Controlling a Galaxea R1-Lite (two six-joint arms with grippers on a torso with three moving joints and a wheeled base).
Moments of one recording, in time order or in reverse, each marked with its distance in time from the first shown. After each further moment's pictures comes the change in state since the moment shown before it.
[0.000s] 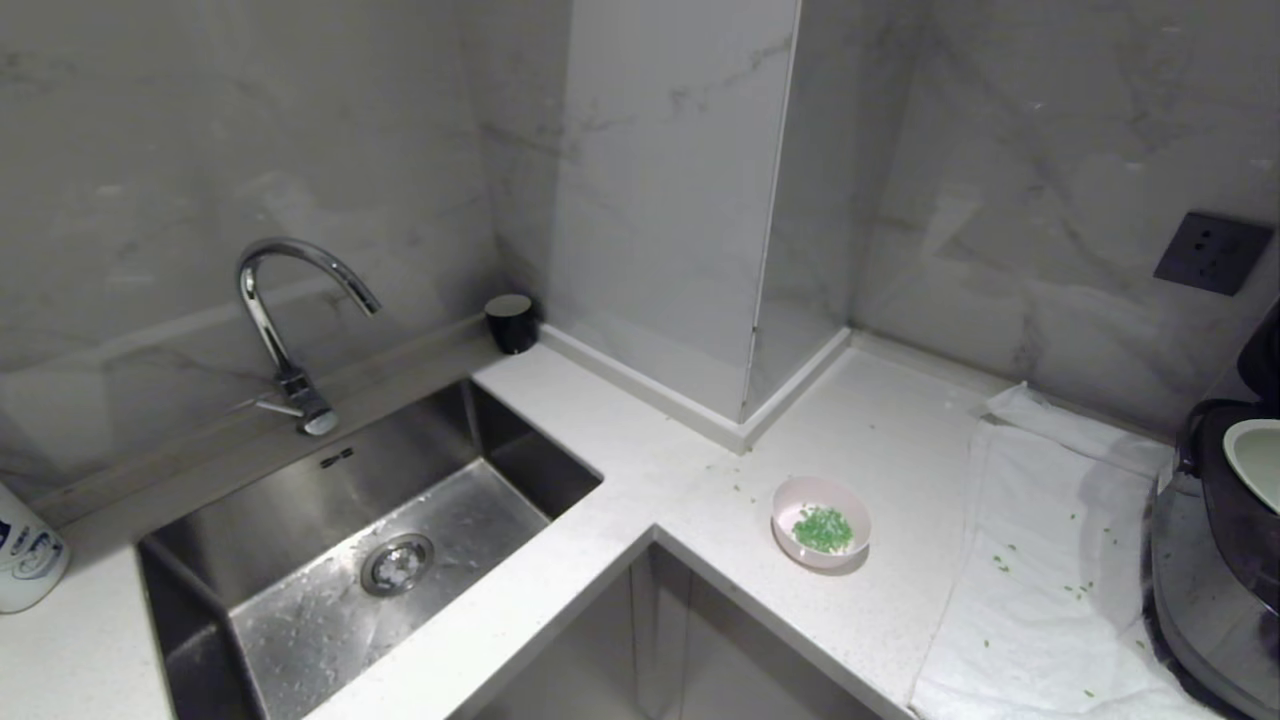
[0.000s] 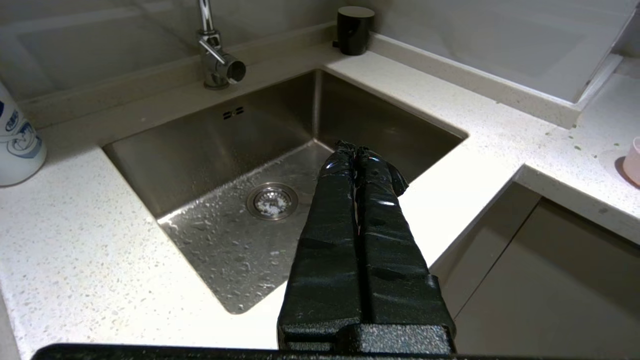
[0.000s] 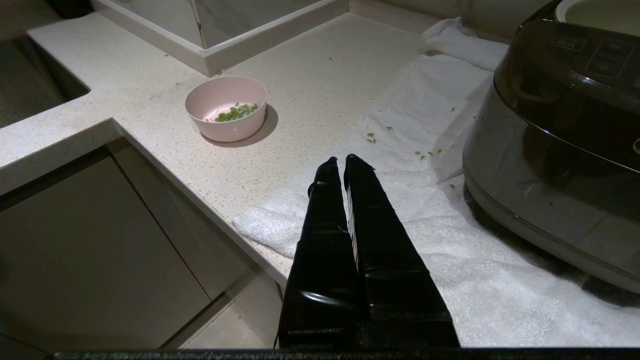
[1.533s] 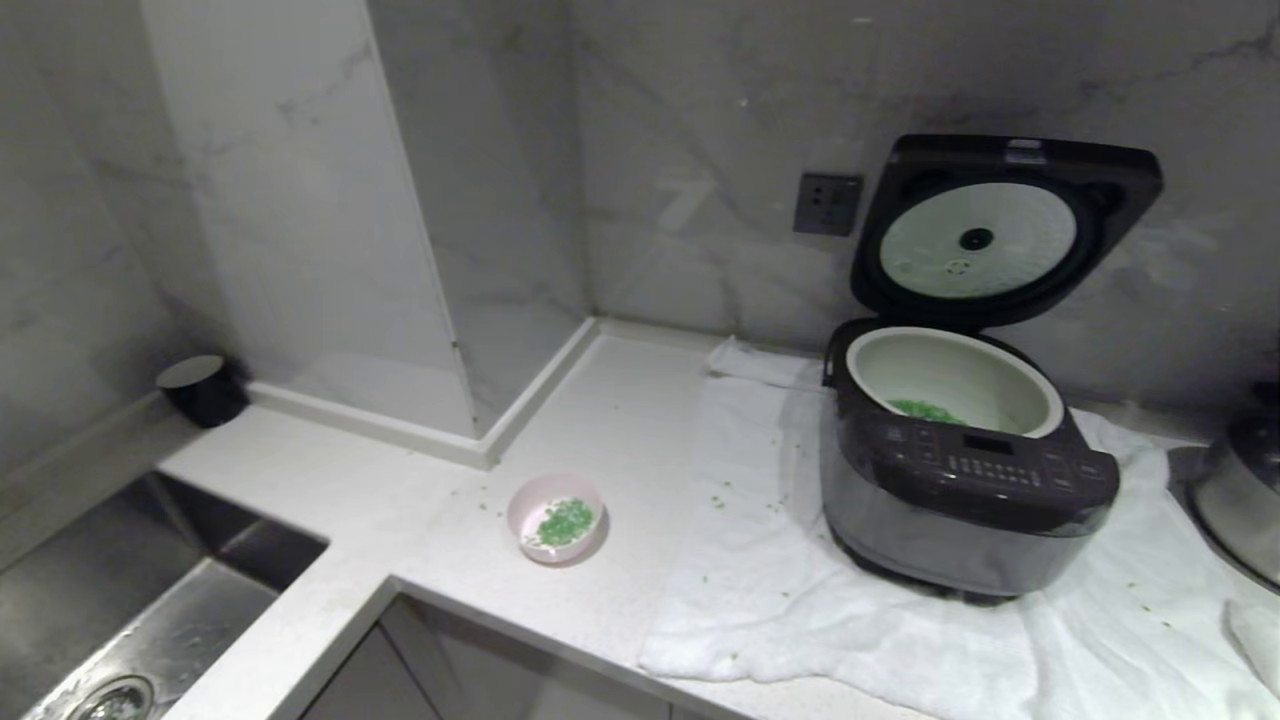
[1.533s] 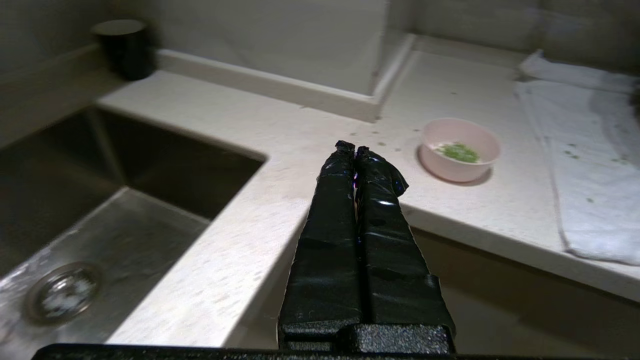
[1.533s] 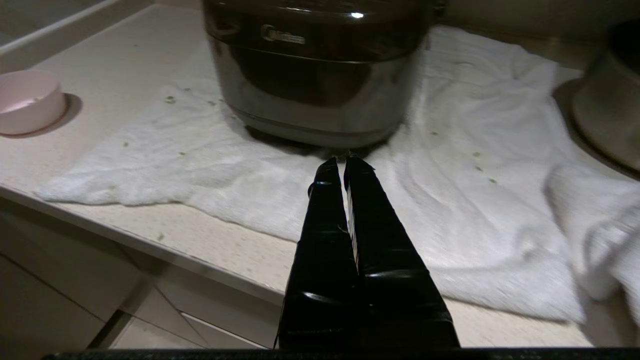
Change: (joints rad) left arm 0.000 0.000 0.000 0.000 0.000 0.000; right arm 0.000 0.000 0.000 0.000 0.008 -0.013
